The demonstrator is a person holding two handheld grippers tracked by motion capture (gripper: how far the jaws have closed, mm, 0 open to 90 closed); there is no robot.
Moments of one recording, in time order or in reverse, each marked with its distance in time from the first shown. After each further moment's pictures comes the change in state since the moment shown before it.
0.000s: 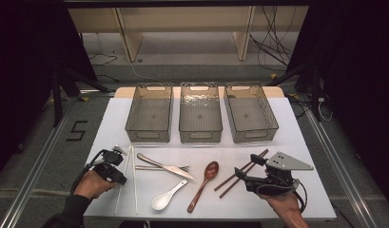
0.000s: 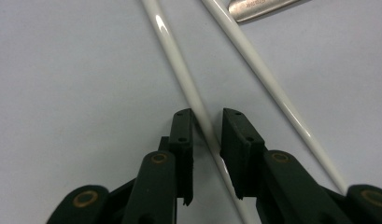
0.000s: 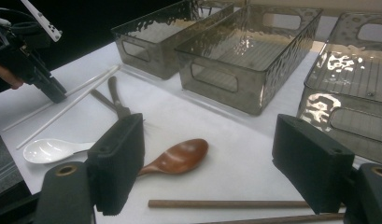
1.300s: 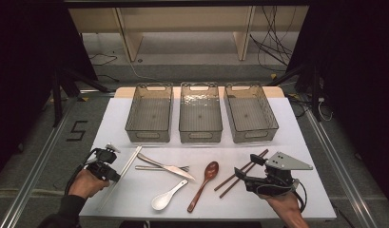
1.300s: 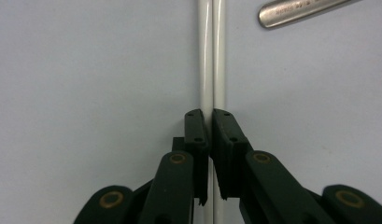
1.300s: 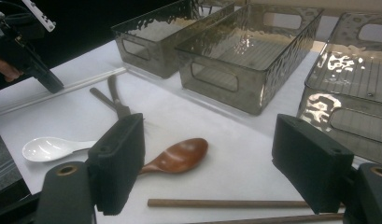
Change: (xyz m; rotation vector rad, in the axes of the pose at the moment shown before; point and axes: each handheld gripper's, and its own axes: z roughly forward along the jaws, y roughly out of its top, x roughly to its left) left arm 0.015 -0.005 -0.009 -0.043 0.007 -0.022; right arm 0.001 0.000 0.001 0.005 -0.001 -0.002
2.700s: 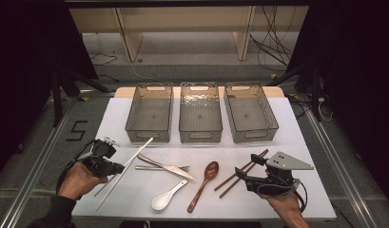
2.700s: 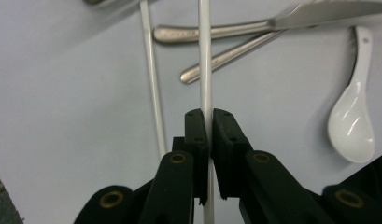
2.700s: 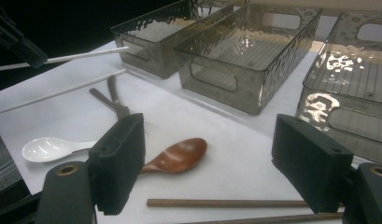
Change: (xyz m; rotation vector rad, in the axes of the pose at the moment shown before) left arm -0.028 0.004 -0.066 -0.191 -0.072 0.160; right arm -0.001 0.000 -0.001 -0.001 -0.001 0.003
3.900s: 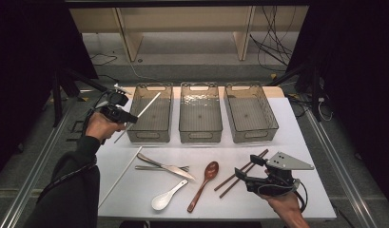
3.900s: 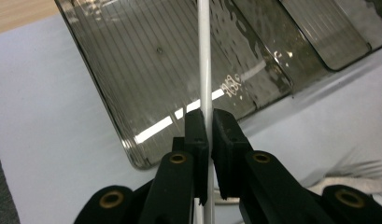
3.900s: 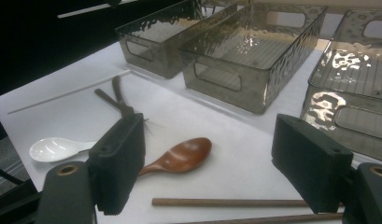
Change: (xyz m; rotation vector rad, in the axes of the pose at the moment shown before) left arm 0.052 0.132 0.013 -0.138 0.037 -0.075; right arm 0.000 -0.001 0.000 -0.001 0.019 0.012
